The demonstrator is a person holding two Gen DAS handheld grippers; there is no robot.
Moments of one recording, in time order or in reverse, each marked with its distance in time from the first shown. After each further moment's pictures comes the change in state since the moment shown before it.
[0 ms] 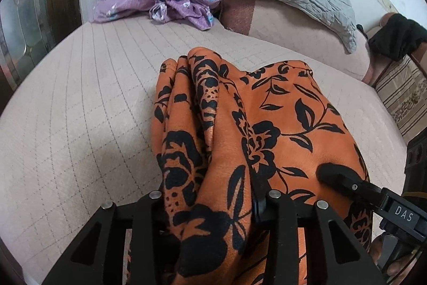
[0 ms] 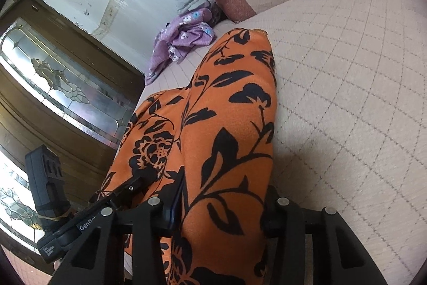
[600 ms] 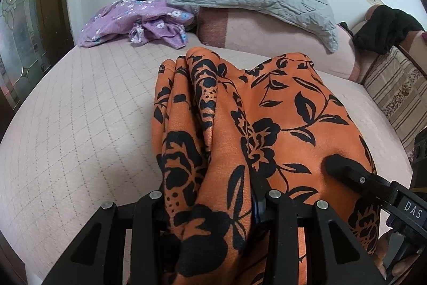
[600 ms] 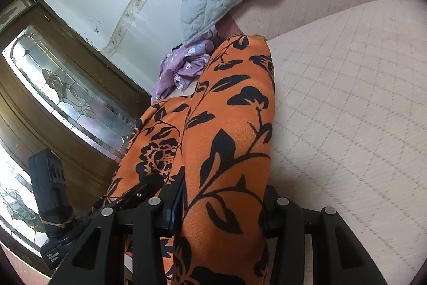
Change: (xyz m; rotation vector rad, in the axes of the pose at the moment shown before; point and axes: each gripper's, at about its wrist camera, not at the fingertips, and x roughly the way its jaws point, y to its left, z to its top) left arm -0.029 -0.063 0.005 0.063 -0.051 -0.009; right arm -0.071 -0.012 0.007 -0.023 -0.113 0.004
